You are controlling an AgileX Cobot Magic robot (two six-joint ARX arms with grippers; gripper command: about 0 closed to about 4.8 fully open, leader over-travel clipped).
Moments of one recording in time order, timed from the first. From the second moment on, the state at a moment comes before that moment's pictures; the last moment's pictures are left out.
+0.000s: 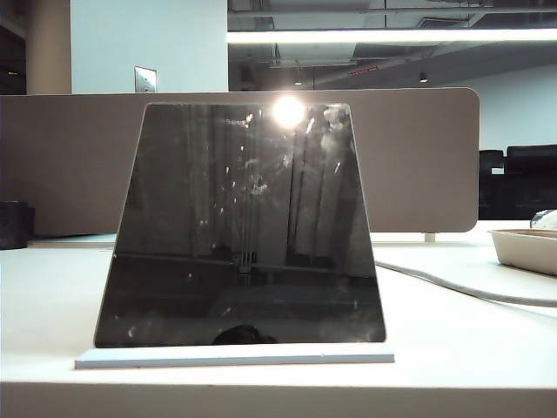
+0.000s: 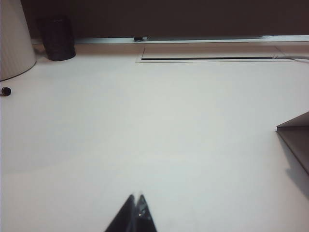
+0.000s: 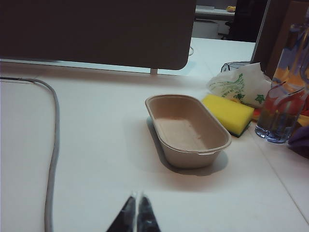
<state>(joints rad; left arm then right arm) 0.04 0.00 0.01 -0.12 0.00 0.01 0.01 0.00 0.00 -0.02 0.02 -0.03</state>
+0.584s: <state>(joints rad) 0.04 0.00 0.01 -0.12 0.00 0.01 0.07 0.00 0.00 -0.02 0.03 -0.03</state>
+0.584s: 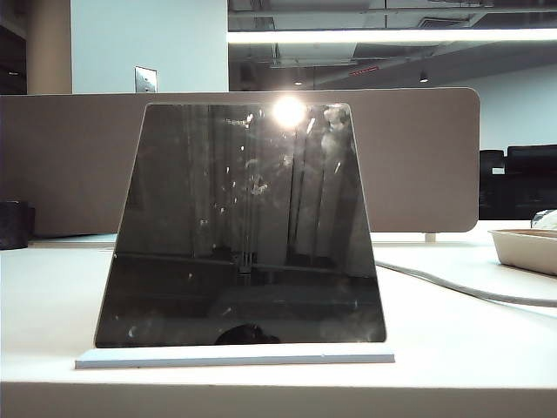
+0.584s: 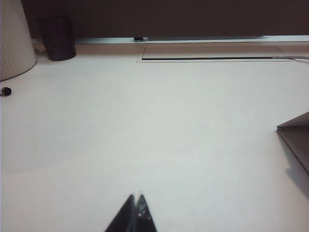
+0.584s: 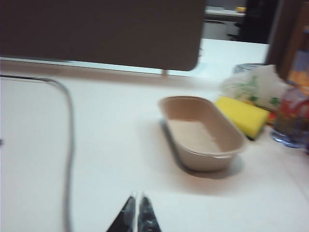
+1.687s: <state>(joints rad) 0.04 0.00 0.02 -0.12 0.00 0.01 0.62 0.00 0.00 -0.02 0.02 -0.03</state>
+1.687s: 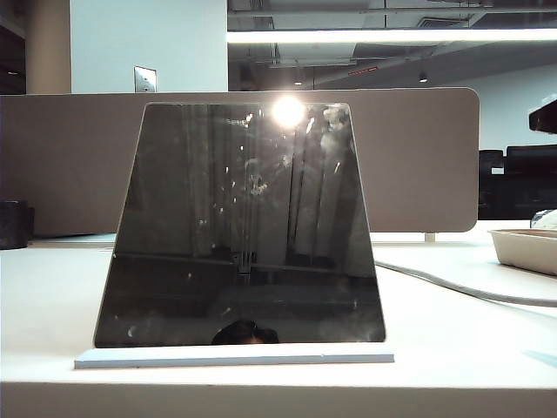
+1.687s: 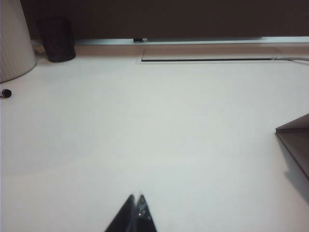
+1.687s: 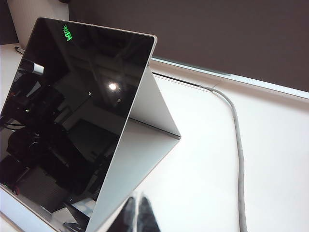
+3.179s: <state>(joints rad) -0.56 0.76 0.68 -0.77 0.35 -0.37 0.62 0.00 0.00 -0.02 0.02 -0.03</state>
